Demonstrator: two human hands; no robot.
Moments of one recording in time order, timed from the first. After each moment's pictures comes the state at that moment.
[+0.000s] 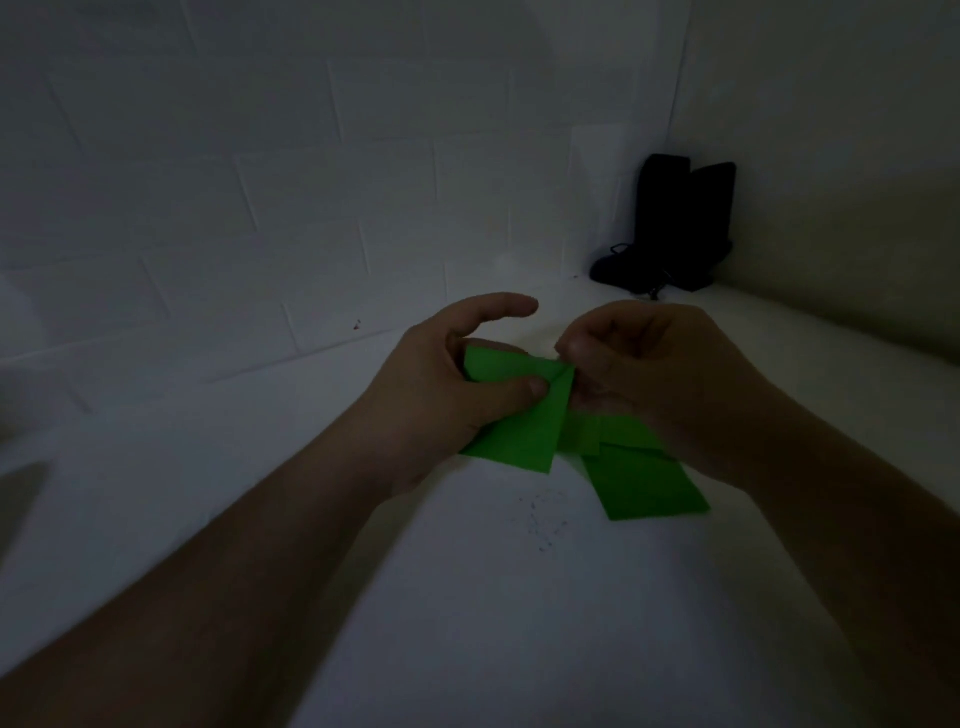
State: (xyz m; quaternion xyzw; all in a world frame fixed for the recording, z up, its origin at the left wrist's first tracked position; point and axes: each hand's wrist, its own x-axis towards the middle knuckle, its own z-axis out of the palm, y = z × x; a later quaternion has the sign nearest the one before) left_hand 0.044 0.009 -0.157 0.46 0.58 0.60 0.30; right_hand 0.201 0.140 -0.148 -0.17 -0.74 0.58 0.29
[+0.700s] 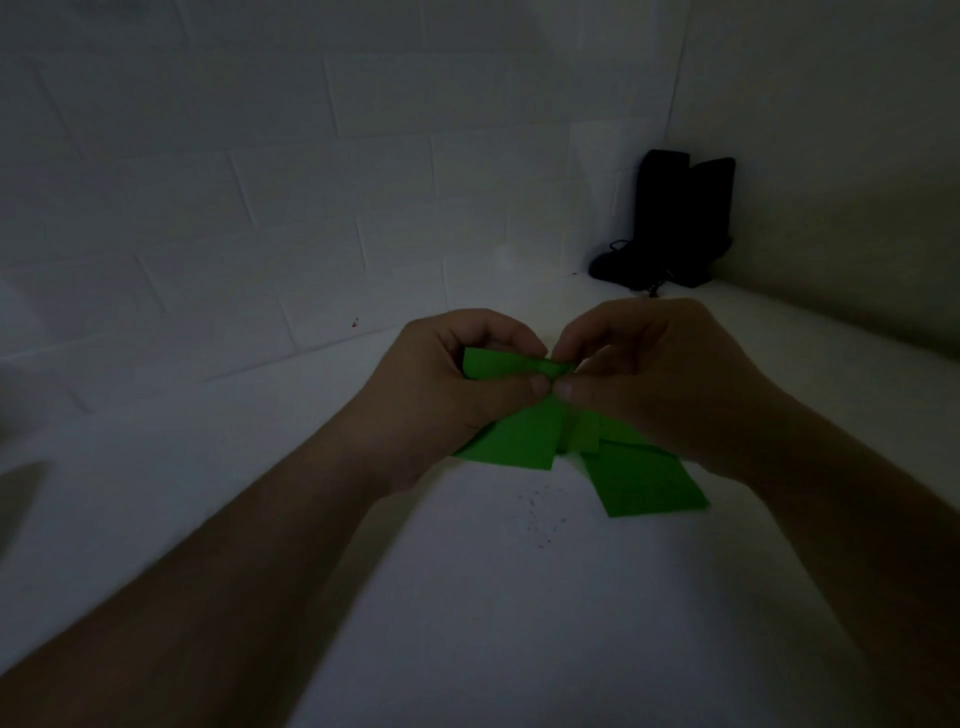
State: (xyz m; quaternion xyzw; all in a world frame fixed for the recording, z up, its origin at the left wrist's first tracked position) left_hand 0.047 0.008 -0.157 0.48 0.56 0.61 0.29; right_hand 0.204 0.132 -0.142 -0.18 -0.84 0.41 0.29
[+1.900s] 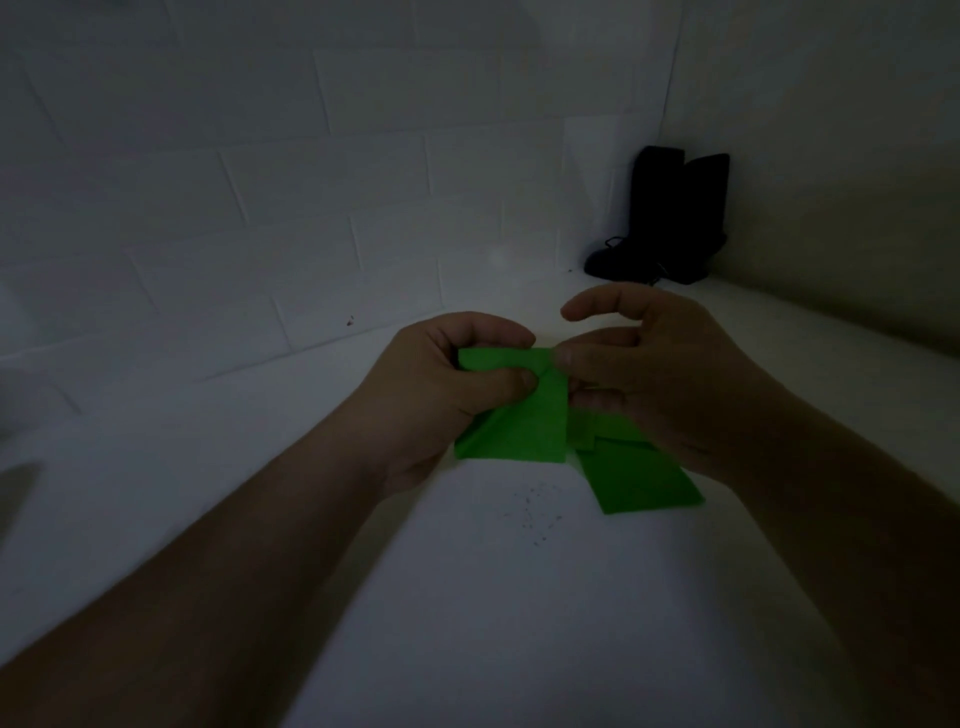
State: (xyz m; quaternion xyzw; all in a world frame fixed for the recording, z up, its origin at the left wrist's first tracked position) left_hand 0.053 0.013 -0.157 0.37 0.55 0.66 0.36; right_hand 0.198 0.137 -0.148 -0.23 -0.67 0.65 0.30
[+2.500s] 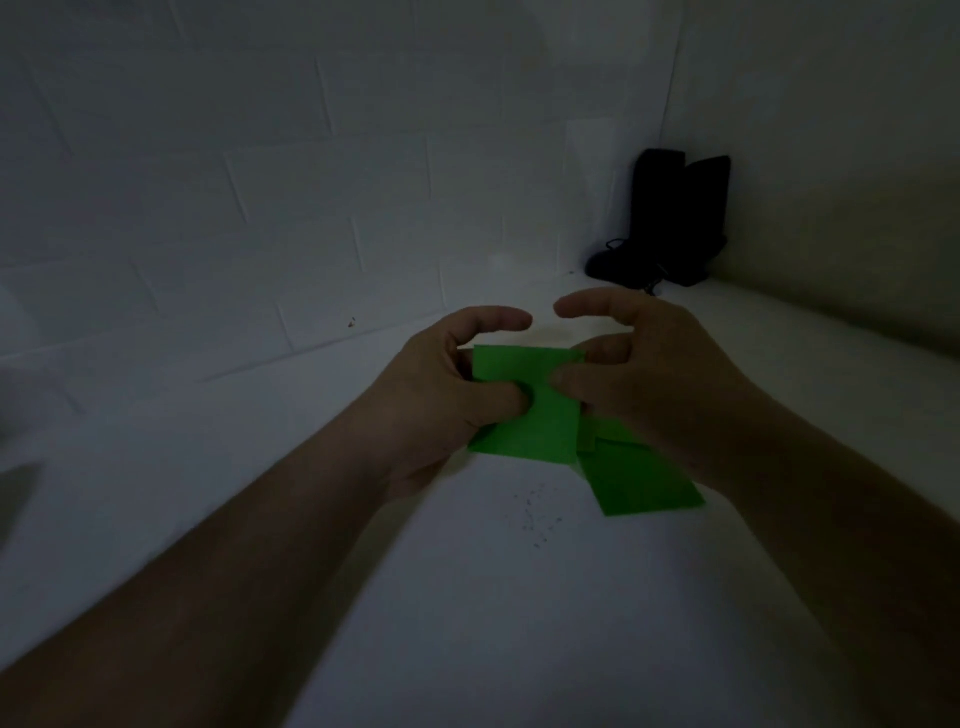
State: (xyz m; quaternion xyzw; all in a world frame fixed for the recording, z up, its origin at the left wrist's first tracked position) left_hand 0.049 0.014 -0.161 0.40 0.55 0.62 0.38; right_hand 0.198 0.127 -0.145 -0.27 -0.76 0.53 0.27
